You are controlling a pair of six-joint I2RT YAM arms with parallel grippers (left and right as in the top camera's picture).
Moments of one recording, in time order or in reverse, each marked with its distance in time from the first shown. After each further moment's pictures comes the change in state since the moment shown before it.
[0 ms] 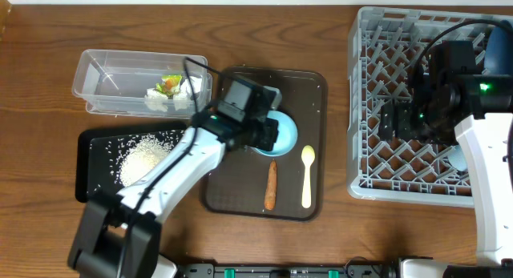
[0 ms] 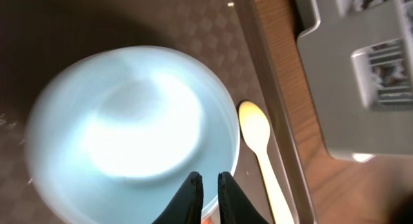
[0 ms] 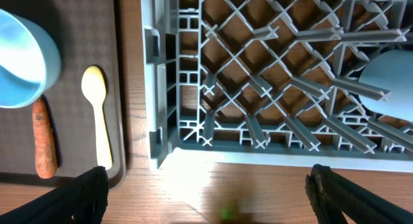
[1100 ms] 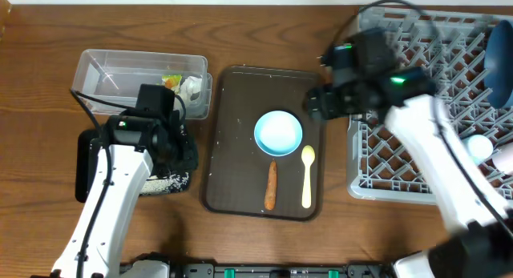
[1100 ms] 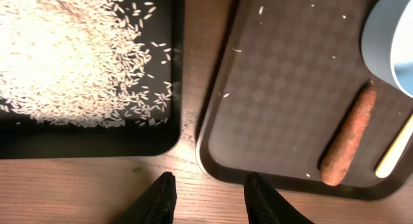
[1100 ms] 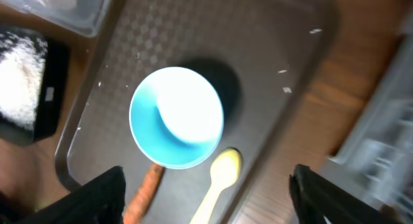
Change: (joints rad) left arm 0.408 -0.282 0.003 -0.690 -0.203 -0.050; right arm 0.341 0.160 -0.006 0.425 -0.213 0.033
